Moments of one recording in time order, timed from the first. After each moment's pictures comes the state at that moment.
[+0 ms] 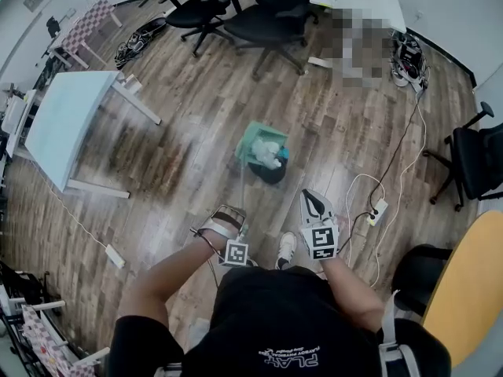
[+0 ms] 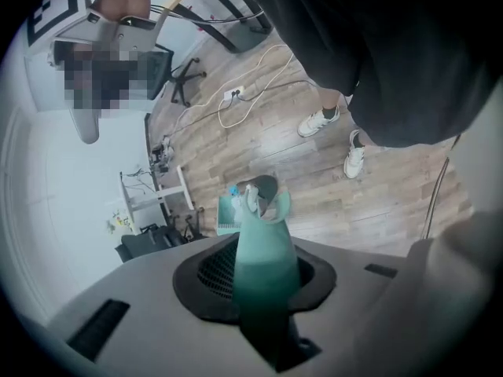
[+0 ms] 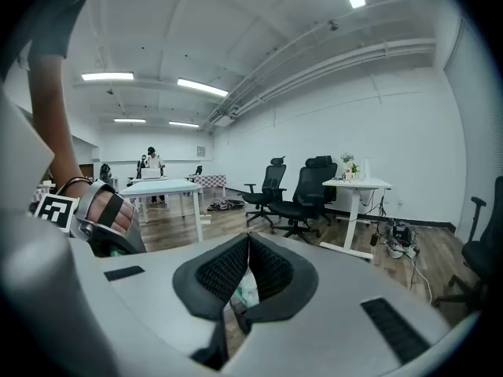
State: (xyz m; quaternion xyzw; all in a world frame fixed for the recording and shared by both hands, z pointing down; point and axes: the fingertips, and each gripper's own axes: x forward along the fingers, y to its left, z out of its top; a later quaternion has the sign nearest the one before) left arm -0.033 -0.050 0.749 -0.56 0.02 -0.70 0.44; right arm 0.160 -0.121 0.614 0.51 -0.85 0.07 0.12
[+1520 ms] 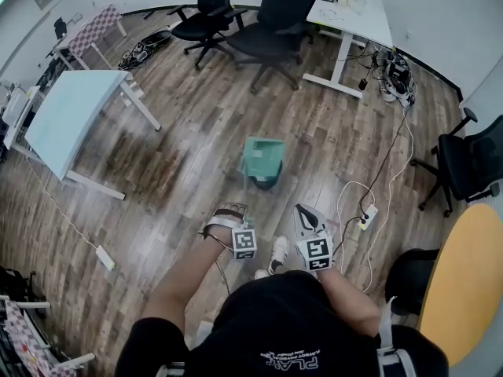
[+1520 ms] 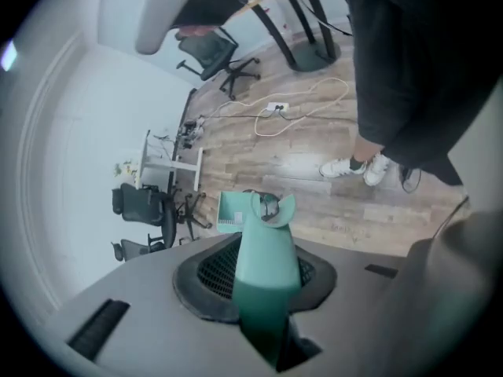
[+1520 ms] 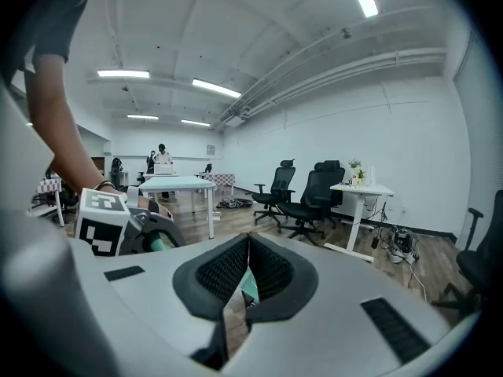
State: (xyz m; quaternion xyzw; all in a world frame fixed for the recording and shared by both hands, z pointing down) left arm -0.015 -0.003 0.745 -0.66 0.16 -0.67 0.30; right arm 0.134 -0.003 0.598 0.49 -0.86 0.05 0.14
